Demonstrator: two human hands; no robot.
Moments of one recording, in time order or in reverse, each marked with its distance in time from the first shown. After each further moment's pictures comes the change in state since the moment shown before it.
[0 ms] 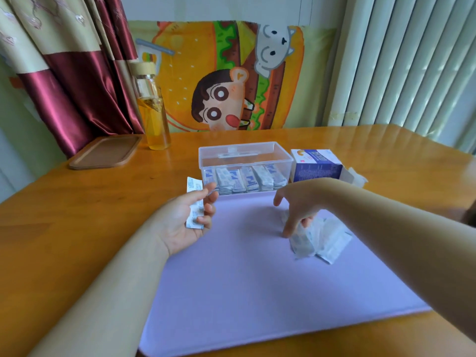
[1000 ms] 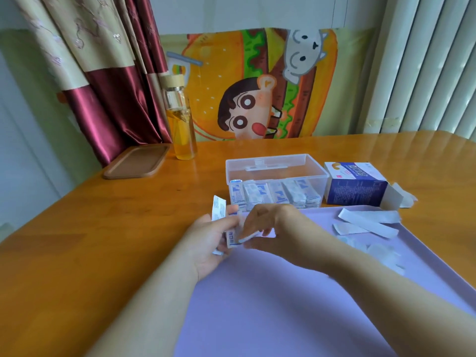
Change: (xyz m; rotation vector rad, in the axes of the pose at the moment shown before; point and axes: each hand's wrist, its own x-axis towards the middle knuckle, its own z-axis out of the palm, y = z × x) left_hand 0.012 -0.005 -0.006 0.258 0.139 0.109; right_hand 0.017 -0.050 0.043 0.339 0.493 -0.819
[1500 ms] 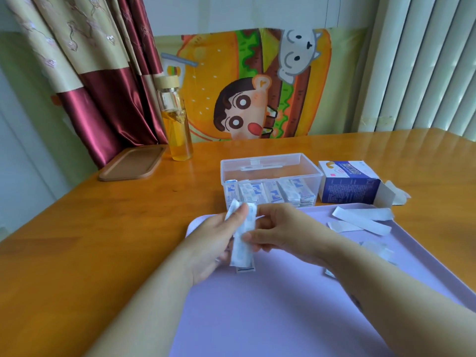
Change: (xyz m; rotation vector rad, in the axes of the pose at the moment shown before) left_hand -0.011 0.000 0.005 0.296 -0.159 0.096; right_hand -0.003 0.006 -0.001 0.643 -0.048 0.392
